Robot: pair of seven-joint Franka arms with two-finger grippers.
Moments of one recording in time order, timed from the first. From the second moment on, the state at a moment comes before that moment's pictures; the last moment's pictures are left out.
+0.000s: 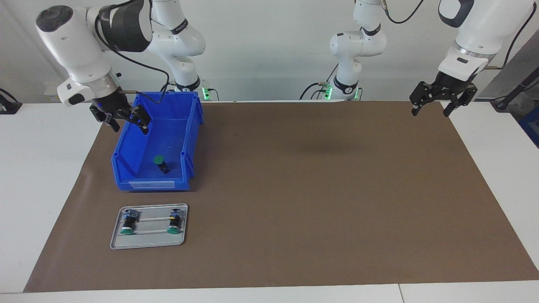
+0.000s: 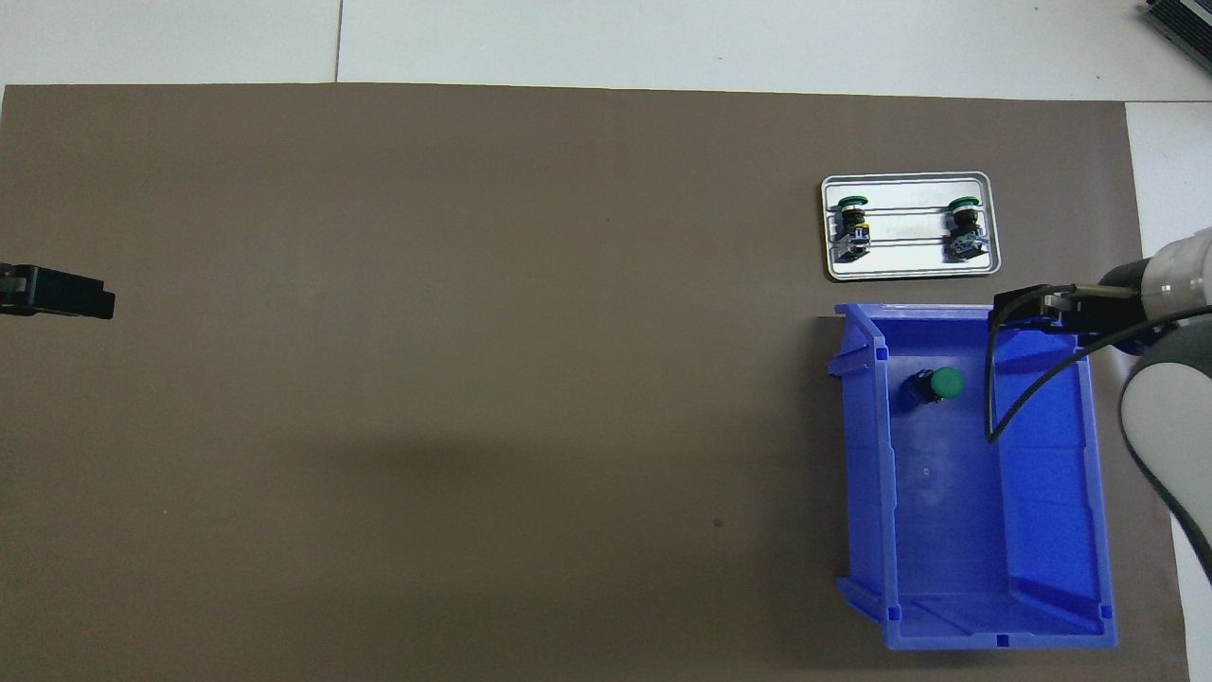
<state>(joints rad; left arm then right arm) -0.02 -0.06 0.02 -1.64 0.00 1.66 0.13 -0.04 -0.07 -0.04 -1.76 0.03 1.70 0.11</state>
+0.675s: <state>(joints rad) 0.06 0.02 -0.09 -1.42 0.00 1.49 0.12 -0.06 -0.10 -0.03 -1.55 -0.03 1.45 0.10</state>
